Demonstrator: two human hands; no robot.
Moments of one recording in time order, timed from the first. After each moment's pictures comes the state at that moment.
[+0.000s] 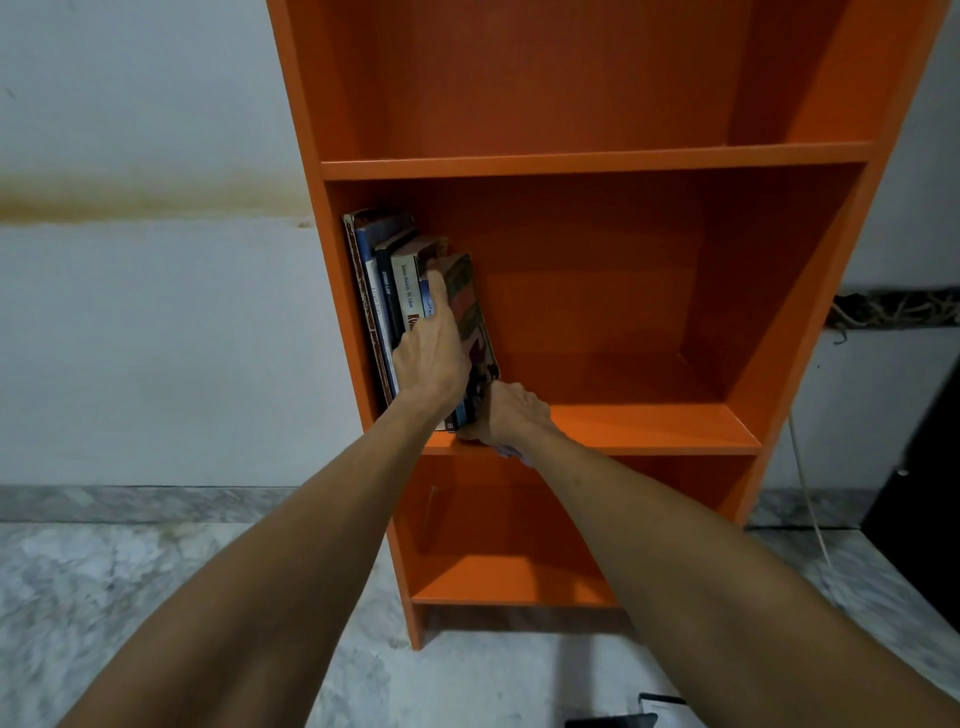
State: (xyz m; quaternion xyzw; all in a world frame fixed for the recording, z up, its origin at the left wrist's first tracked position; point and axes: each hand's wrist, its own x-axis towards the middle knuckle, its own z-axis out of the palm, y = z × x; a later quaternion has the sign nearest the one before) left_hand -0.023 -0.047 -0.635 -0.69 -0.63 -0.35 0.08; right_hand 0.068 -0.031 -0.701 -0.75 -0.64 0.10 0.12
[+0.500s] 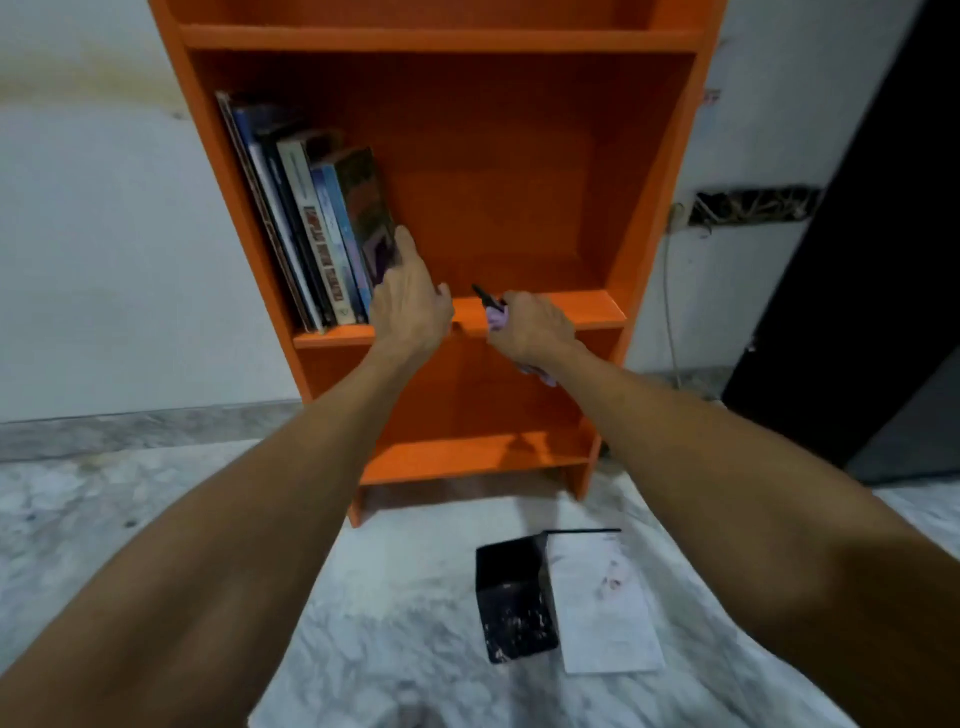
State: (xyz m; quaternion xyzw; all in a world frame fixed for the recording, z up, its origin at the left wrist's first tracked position) left_hand 0.038 -0.145 -0.662 -0.70 -0.61 -0.37 -0.02; right_hand 0.186 -0.160 -0.692 -0.74 -0.62 0.07 0.23
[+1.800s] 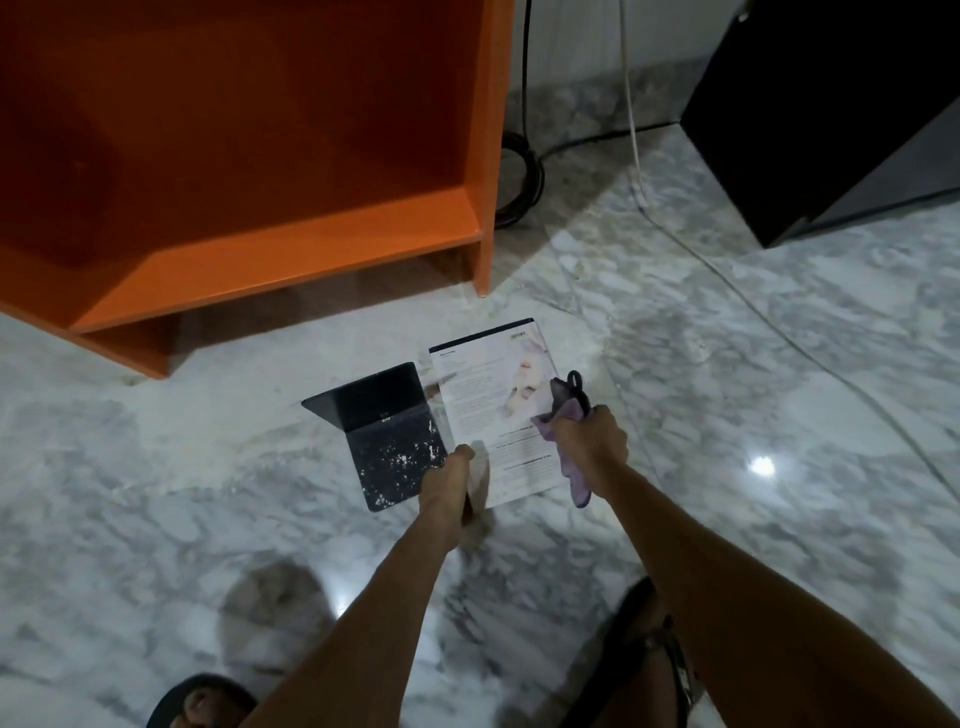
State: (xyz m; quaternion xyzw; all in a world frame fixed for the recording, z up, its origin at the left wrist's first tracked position) left_hand 0.178 -0.316 -1.118 -0.21 -0.72 -0.07 -0.66; right_hand 0.353 -0.355 -1.106 -0.90 -0.10 0.36 0.23
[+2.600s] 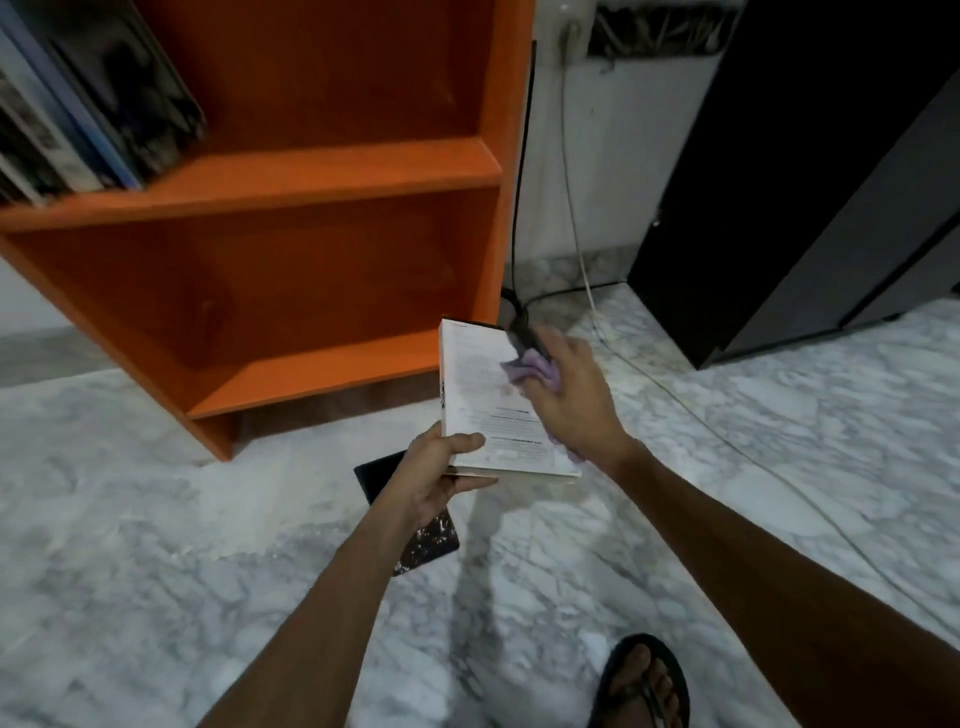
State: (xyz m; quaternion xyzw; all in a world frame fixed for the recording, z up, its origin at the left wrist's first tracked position) left_hand 0.150 -0.283 -0.925 -0.35 -0.41 -0.22 -0.81; right_hand 0.333 -0.326 -0.888 -0.73 -0.56 0.13 0.38
